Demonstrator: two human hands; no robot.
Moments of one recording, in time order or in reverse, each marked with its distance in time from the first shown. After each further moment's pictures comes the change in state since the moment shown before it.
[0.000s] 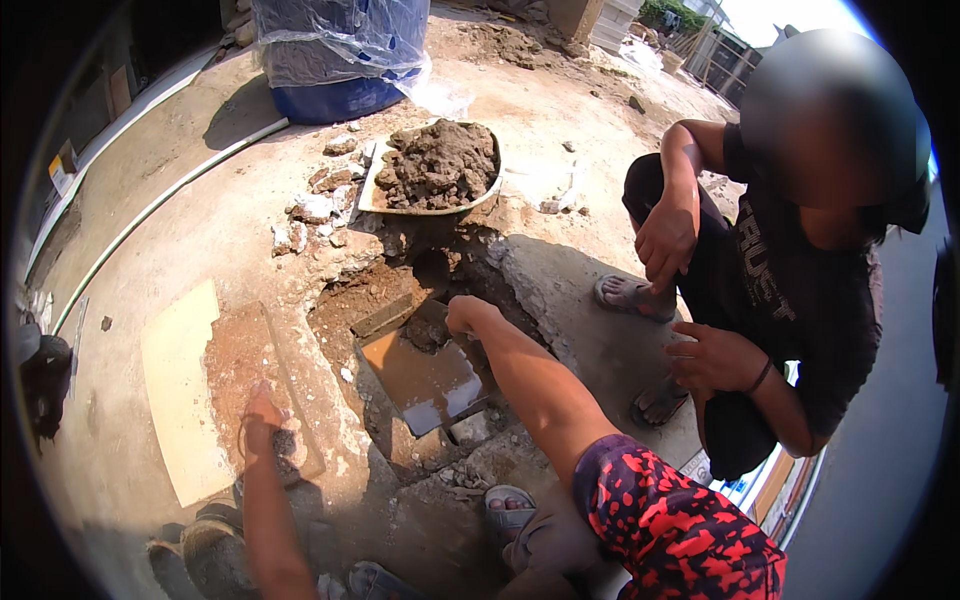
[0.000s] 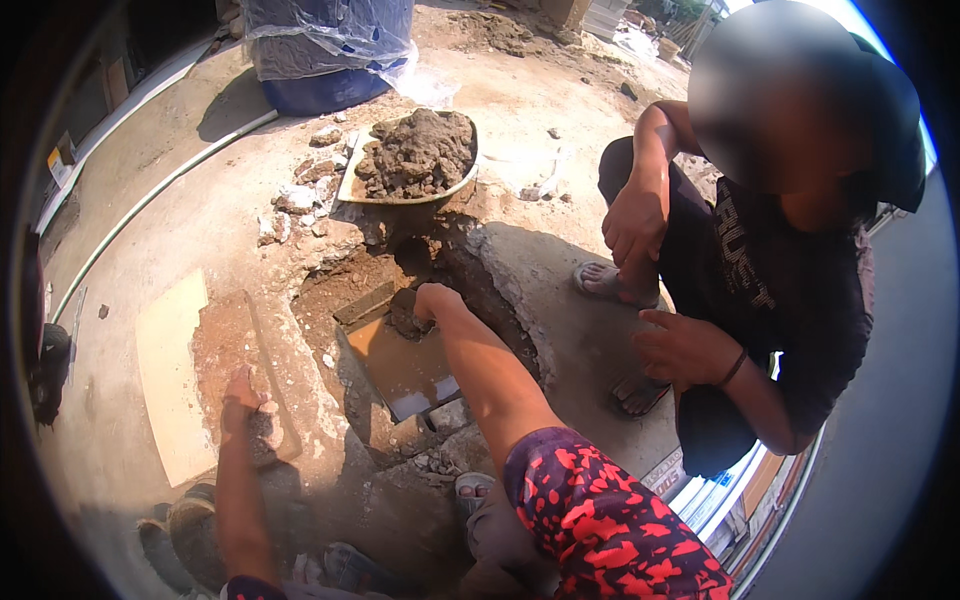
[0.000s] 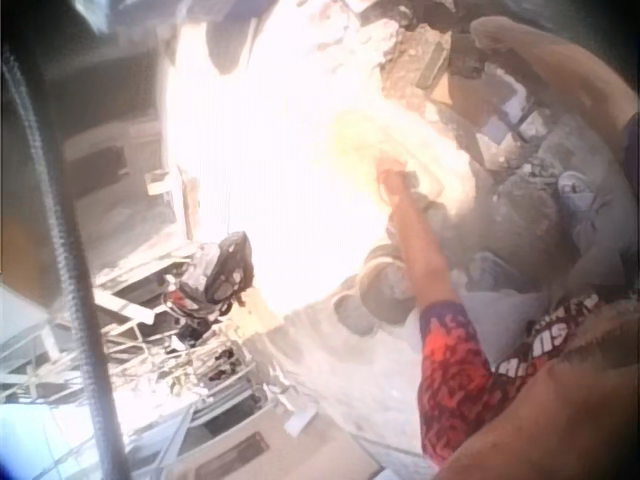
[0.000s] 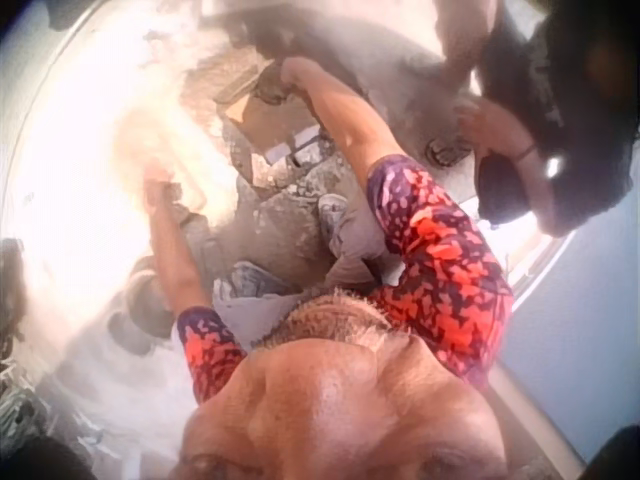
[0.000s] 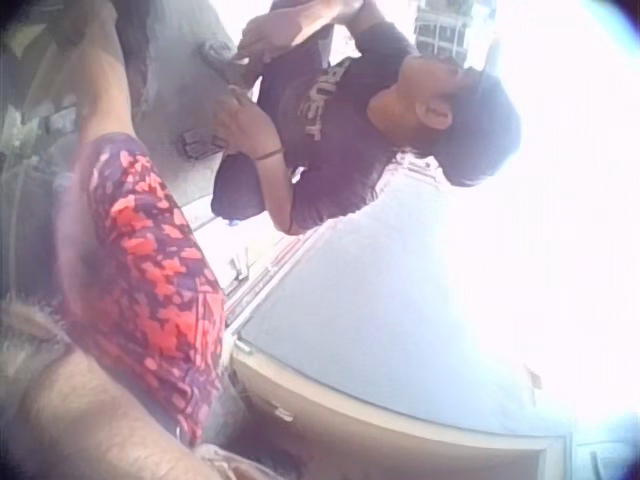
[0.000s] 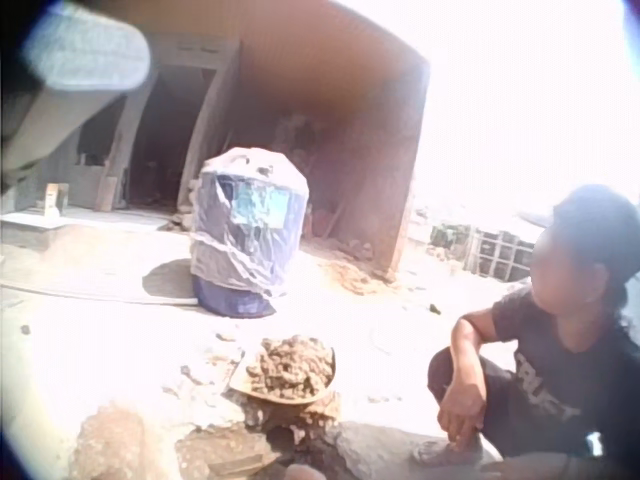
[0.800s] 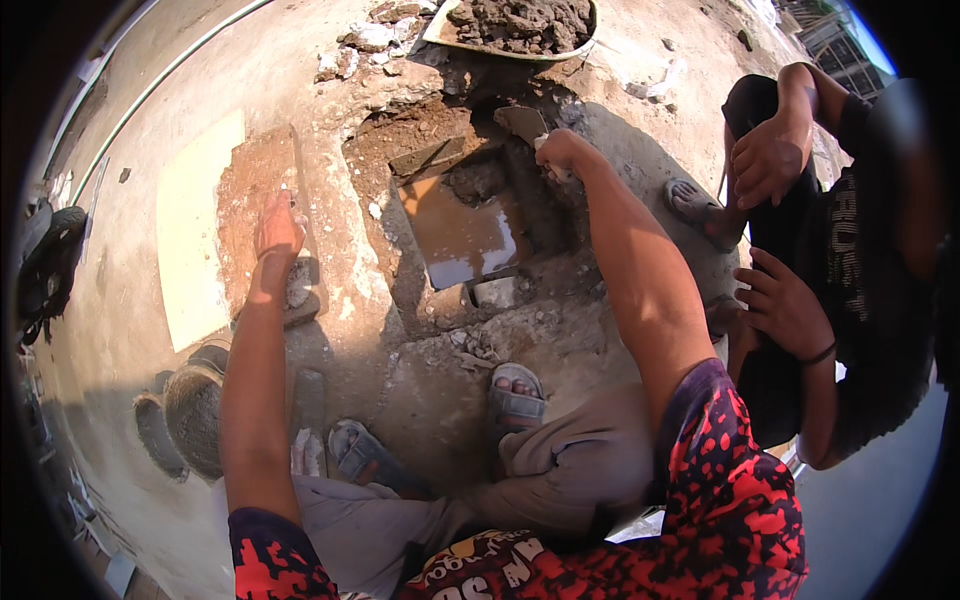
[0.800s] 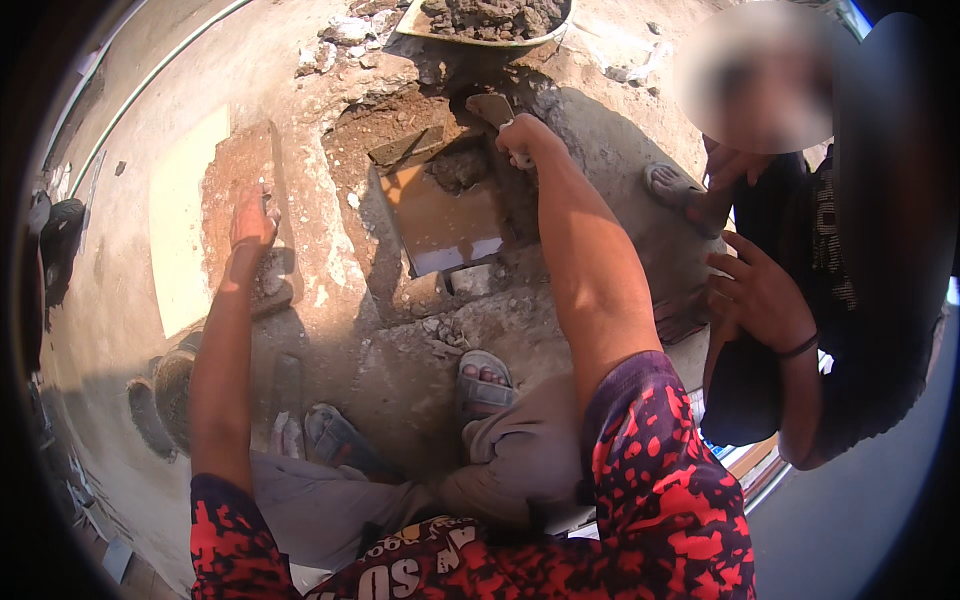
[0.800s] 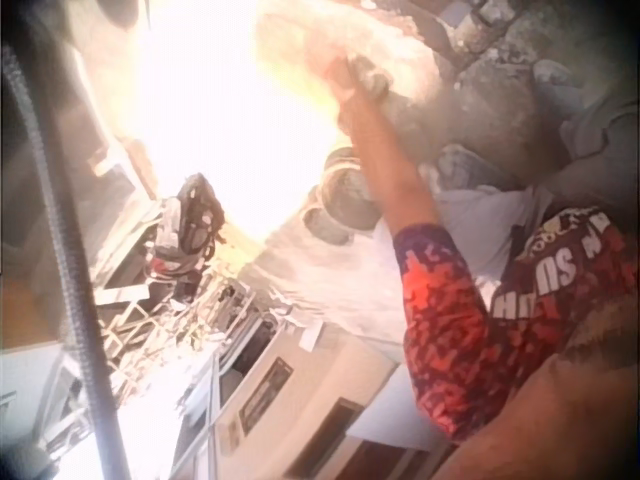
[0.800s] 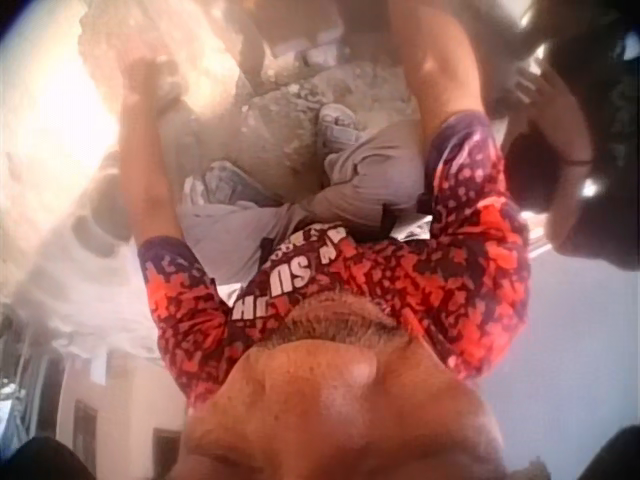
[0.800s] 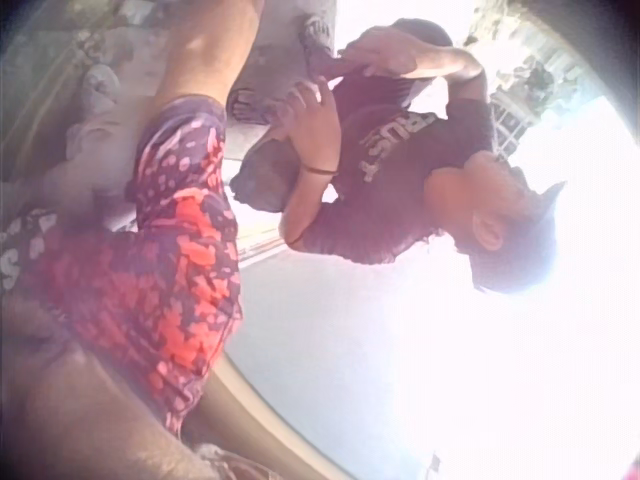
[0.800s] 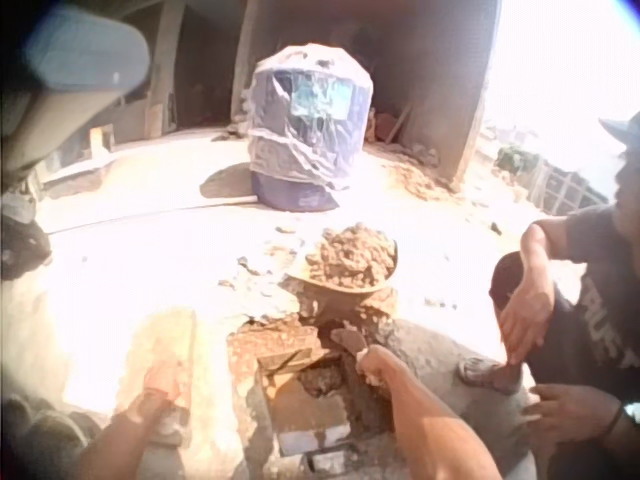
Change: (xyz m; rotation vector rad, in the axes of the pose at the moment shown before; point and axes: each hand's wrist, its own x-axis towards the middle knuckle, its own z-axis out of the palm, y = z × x) left_hand -0.031 0.061 -0.027 0.018 0.261 -0.002; right_hand 0.028 0.051 -0.030 0.330 0.018 -0.021
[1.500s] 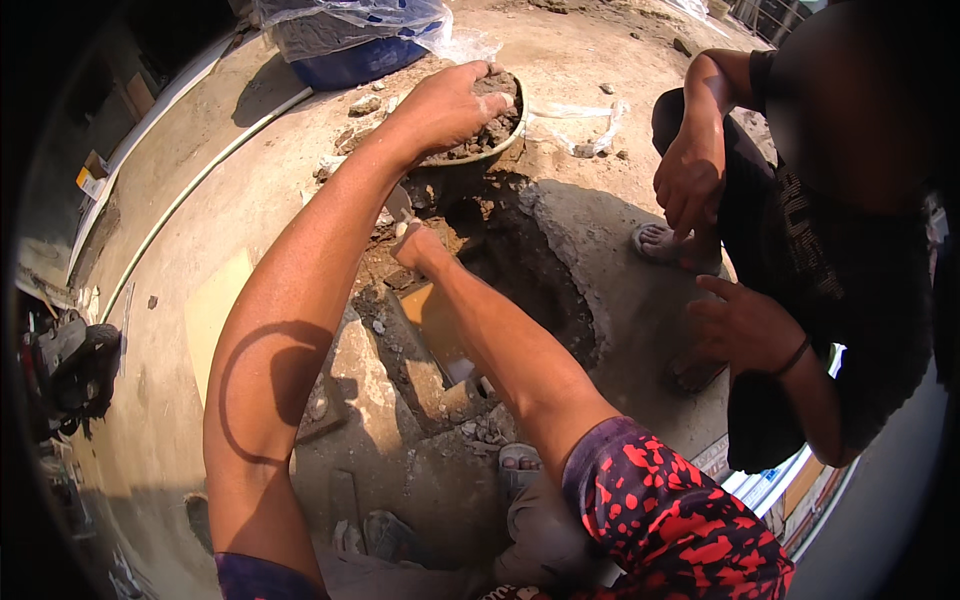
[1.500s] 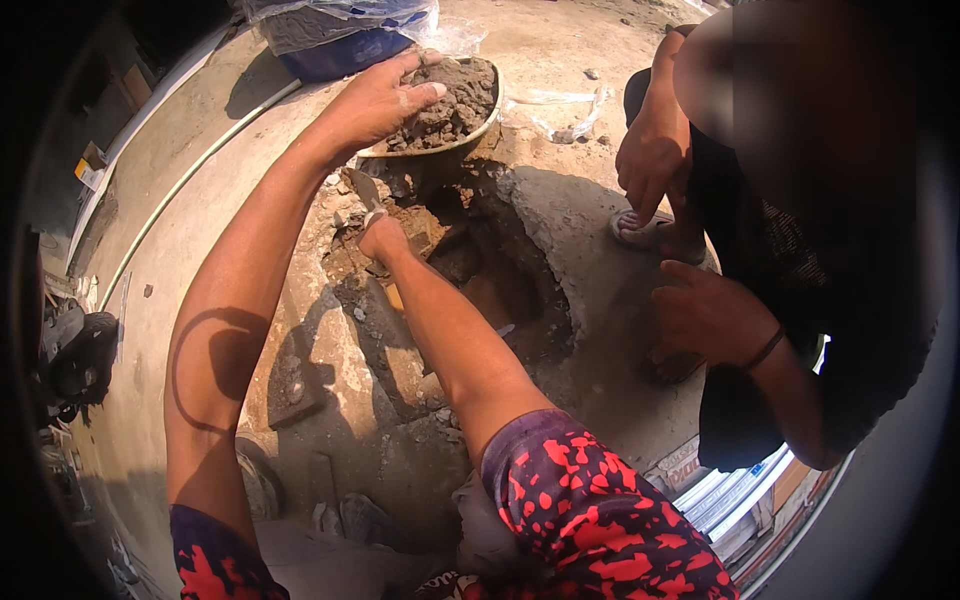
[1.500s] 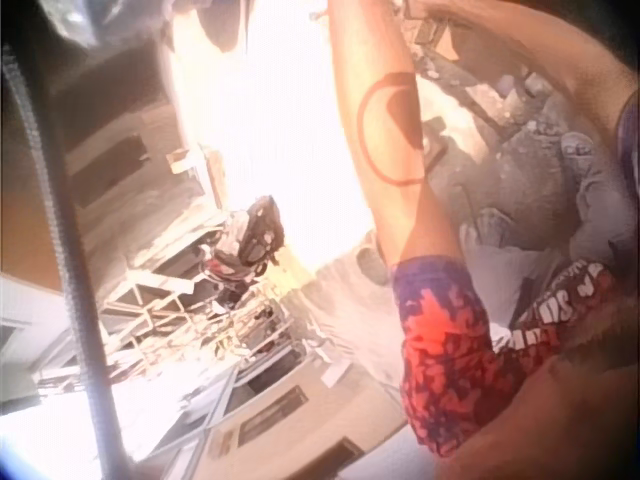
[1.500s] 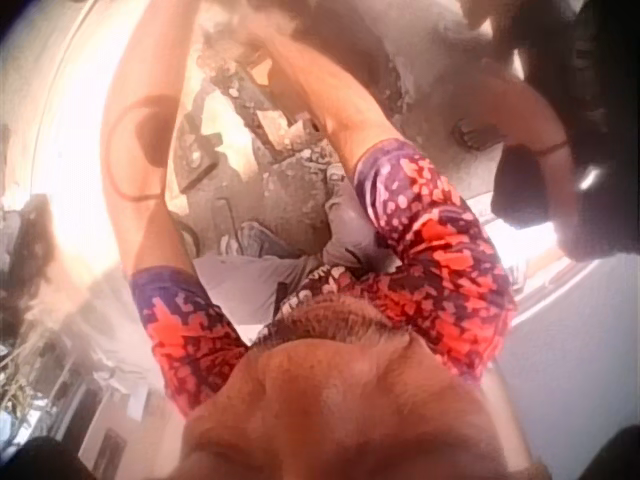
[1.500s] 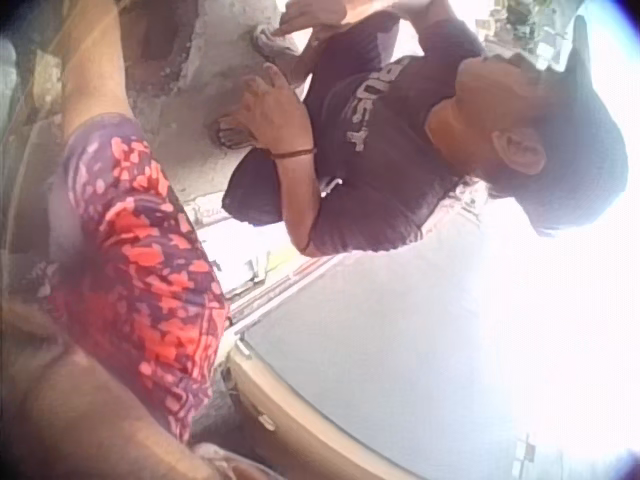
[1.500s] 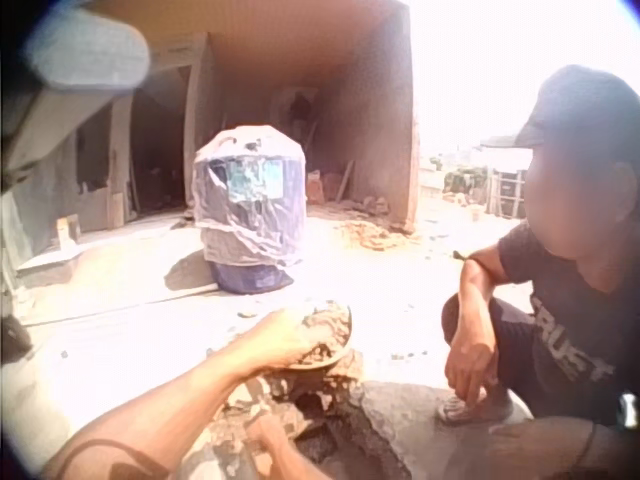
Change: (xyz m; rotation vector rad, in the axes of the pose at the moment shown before) left_hand 0.042 0.408 -0.210 -0.569 -0.130 0.870; right_hand -0.019 -0.122 0.060 0.098 0.419 -0.415
